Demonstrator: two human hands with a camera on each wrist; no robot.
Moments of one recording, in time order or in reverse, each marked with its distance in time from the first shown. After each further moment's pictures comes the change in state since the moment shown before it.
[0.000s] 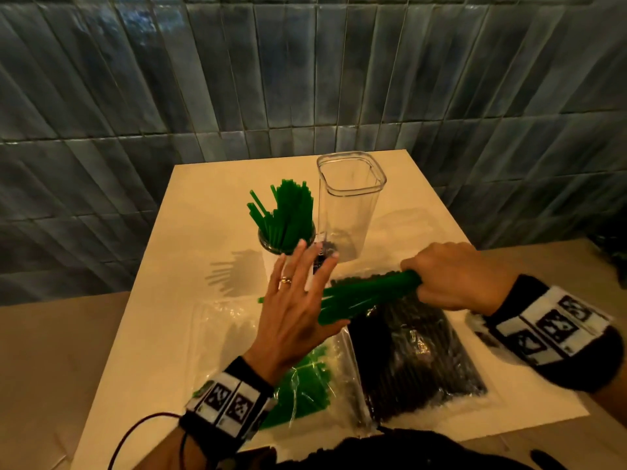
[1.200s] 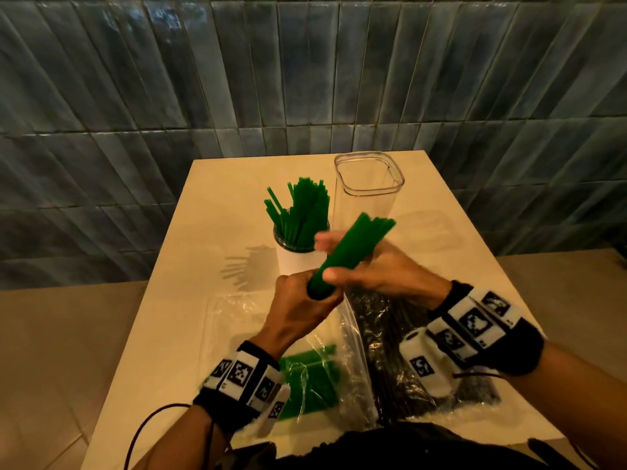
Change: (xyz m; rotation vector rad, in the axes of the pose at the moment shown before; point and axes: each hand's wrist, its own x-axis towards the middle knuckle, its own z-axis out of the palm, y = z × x) left_hand 0.006 -0.010 0.002 -0.693 0.027 -0.447; right_hand 0.037 -0.071 -0.009 1.408 0.066 -0.320
